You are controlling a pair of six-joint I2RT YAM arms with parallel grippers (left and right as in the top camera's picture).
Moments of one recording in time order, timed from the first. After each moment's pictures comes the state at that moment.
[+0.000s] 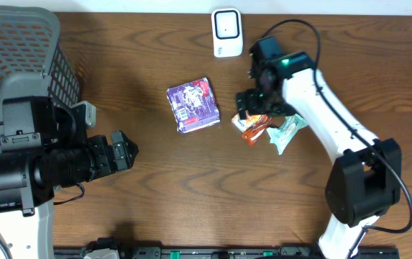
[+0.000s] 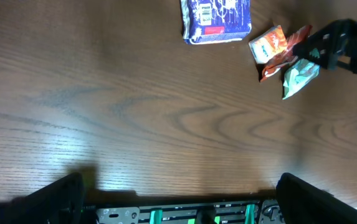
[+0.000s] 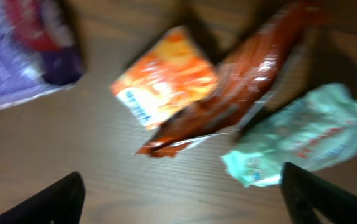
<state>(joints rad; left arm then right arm) 0.12 1.10 1.48 -1.58 0.39 -0.17 0.35 1.93 1.62 -1.14 -0.07 0.28</state>
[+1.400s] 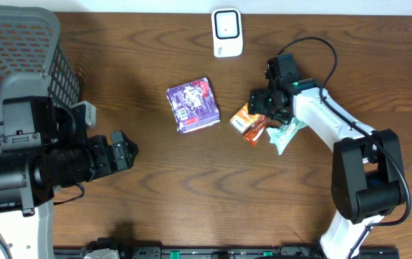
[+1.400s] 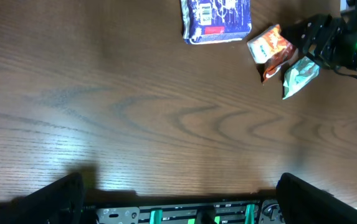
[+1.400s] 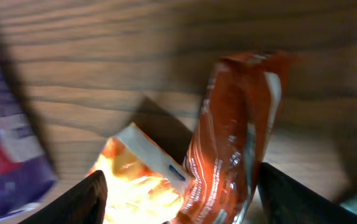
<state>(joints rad) 0.12 1.10 1.48 -1.58 0.39 -0.17 0.27 1.93 1.29 -0.56 -0.14 0.42</state>
